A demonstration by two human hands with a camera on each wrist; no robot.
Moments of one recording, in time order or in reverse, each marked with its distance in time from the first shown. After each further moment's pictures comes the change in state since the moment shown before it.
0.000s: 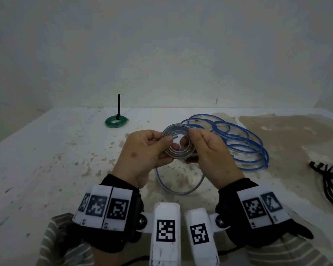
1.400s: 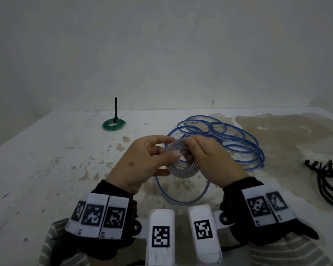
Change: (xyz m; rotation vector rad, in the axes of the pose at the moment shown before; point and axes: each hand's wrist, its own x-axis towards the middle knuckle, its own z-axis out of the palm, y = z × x) left_hand -0.005 -0.002 -0.004 0.137 -0.213 -0.010; right_hand -0.002 -0.003 -0.016 -0.268 -0.110 -0.052
